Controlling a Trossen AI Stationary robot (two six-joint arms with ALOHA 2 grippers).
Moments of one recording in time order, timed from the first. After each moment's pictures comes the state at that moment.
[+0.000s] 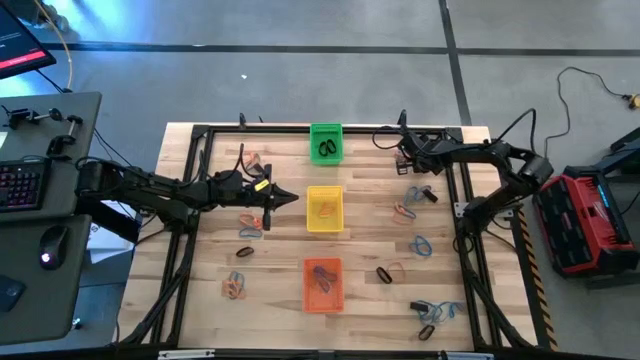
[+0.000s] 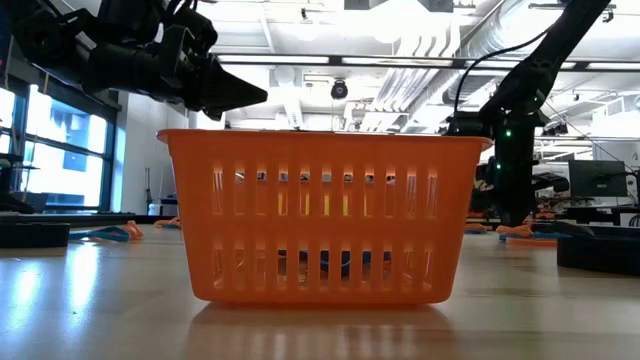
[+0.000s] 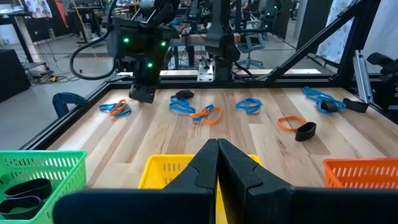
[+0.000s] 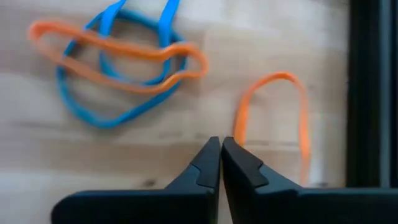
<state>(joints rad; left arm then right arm) 0.12 1.22 0.34 0.75 0.06 0.05 -0.78 1.52 0.64 -0.48 0.40 0.59</state>
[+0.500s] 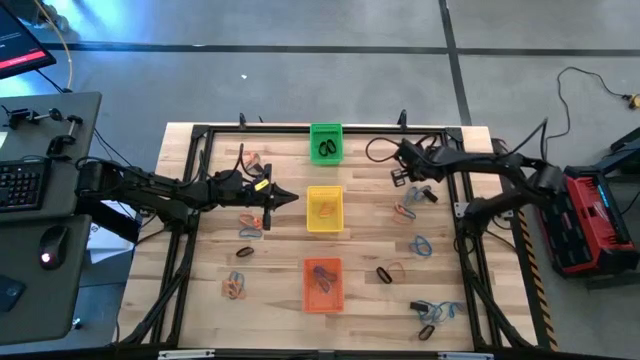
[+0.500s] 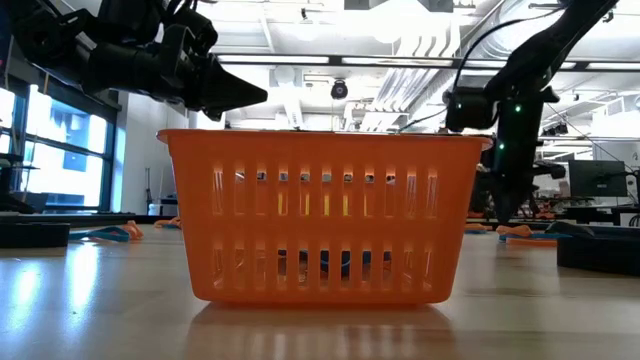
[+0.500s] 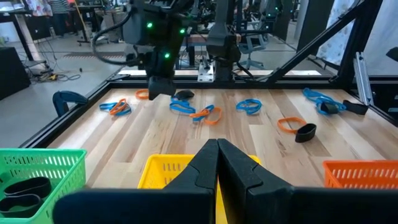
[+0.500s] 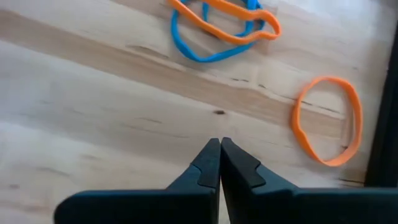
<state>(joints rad) 0.12 1.22 0.34 0.75 0.06 0.04 -0.61 1.38 0.64 -0.58 0.36 0.59</state>
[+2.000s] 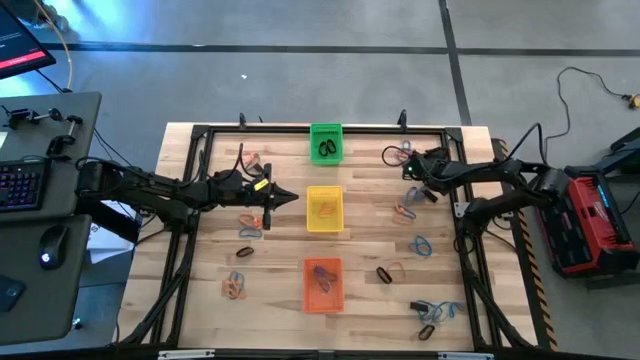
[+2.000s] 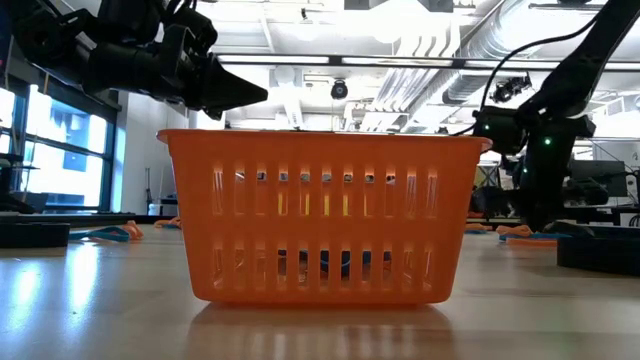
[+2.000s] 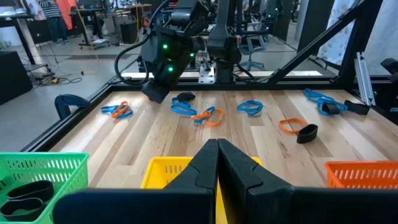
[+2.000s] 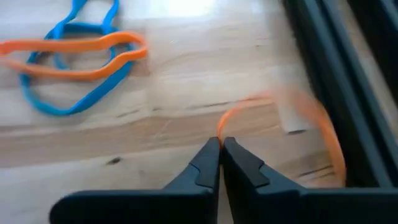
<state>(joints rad) 0.12 1.22 0.34 0.75 0.06 0.05 -0.64 1.36 0.39 -0.27 0.59 0.93</state>
